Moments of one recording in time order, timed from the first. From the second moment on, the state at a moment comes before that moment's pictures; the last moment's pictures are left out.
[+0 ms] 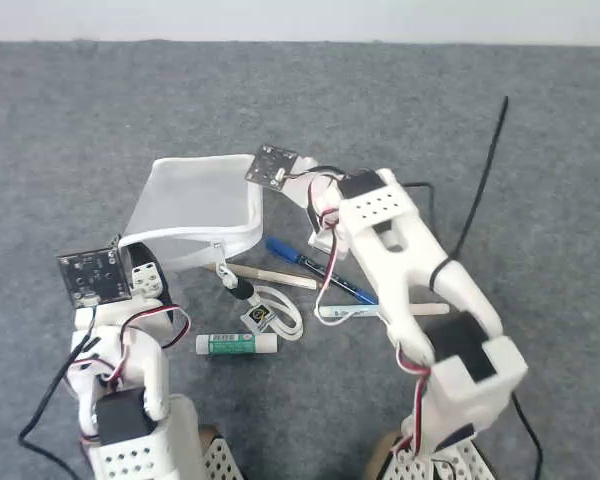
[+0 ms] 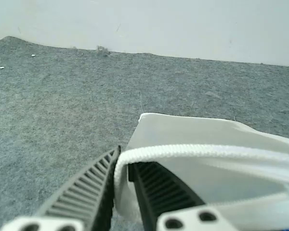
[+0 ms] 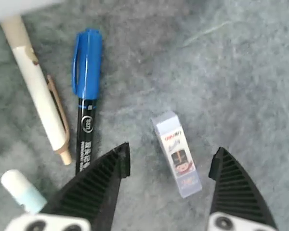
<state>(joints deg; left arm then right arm) -19.3 -103.3 87.2 51.7 3.8 -26.3 12.4 9.8 58.5 42.0</state>
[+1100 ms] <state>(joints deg) -19.3 -103.3 87.2 51.7 3.8 -23.2 30.5 -4.7 60.1 46.2</state>
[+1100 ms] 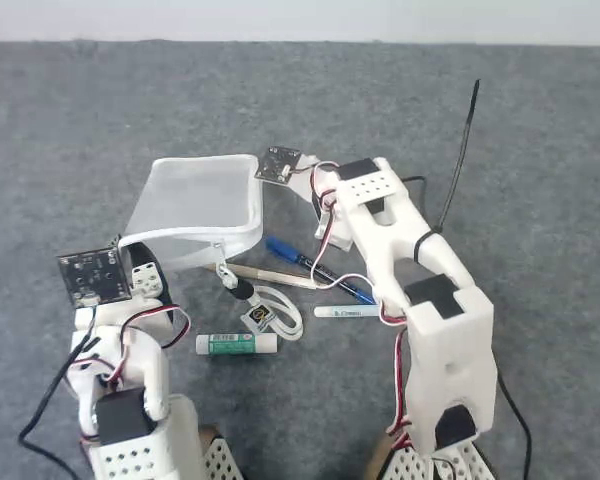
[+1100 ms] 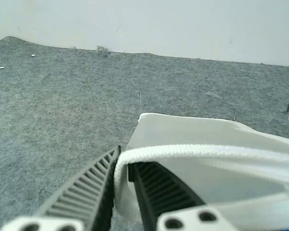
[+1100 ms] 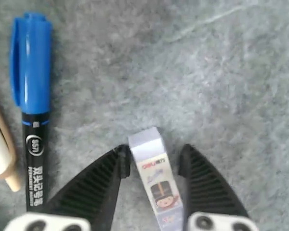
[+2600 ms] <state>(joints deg) -13.6 -98.3 58.9 67.3 -0.7 -23.9 17.5 -7.7 68.7 8.7</state>
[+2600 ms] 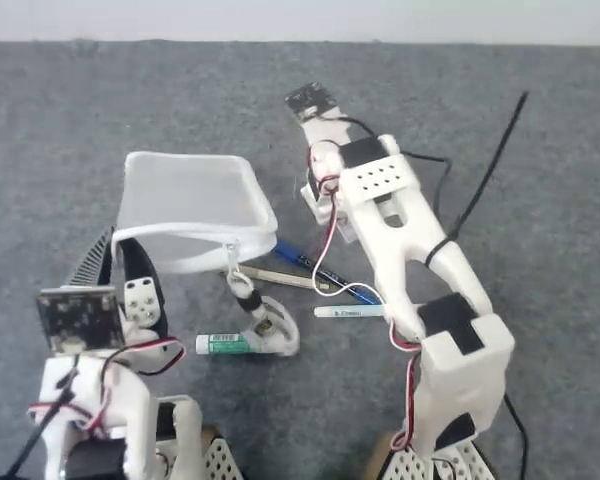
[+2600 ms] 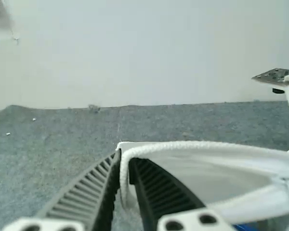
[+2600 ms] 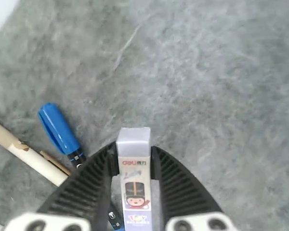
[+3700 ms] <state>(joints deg) -8.1 -42.2 20.3 78.8 10.2 -24.0 -40.6 35.0 46.6 5.7</state>
